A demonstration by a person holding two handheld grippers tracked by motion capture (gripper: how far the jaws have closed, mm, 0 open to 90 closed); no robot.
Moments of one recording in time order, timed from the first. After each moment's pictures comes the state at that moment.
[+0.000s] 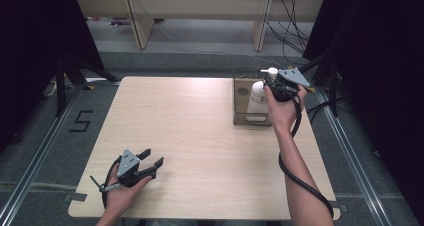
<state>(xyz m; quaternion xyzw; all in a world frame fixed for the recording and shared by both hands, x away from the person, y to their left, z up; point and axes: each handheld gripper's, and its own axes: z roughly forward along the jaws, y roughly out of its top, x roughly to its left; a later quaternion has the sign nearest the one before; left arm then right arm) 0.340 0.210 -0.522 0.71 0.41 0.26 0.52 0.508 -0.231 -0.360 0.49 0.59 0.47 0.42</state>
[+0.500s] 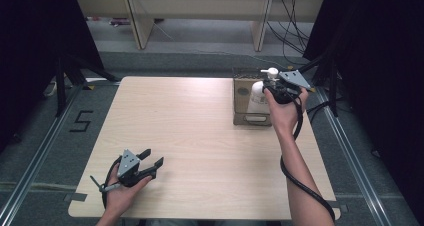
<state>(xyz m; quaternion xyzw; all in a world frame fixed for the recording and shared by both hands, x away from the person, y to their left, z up) 0.340 0.209 -0.522 0.71 0.41 0.26 0.52 0.504 -0.235 -0.364 0.50 0.60 0.46 0.43</state>
